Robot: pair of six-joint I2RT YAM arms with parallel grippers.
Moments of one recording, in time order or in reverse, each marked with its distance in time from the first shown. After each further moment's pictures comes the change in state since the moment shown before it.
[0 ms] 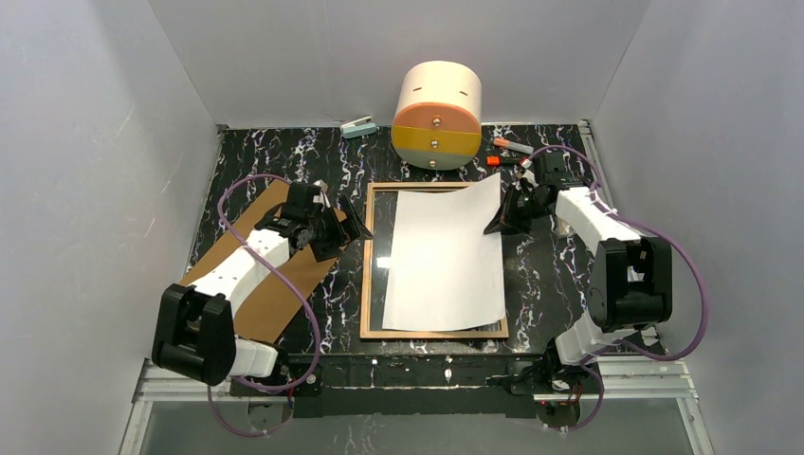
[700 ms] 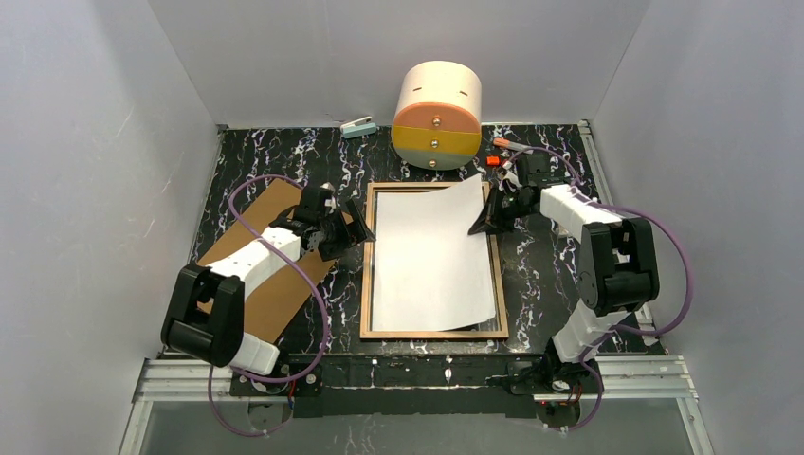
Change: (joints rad) left arm -0.053 0.109 -0.028 0.119 -0.100 0.001; right arm 0.061 0.115 0.008 0.116 -0.078 0.009
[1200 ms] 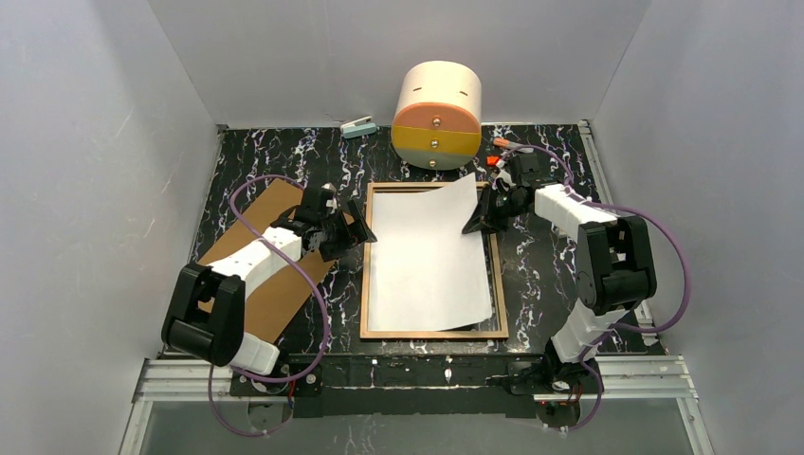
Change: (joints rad) left arm -0.008 0.006 -0.001 0.013 -0.007 0.000; right arm 0.042 0.016 0.012 0.036 0.004 0.011
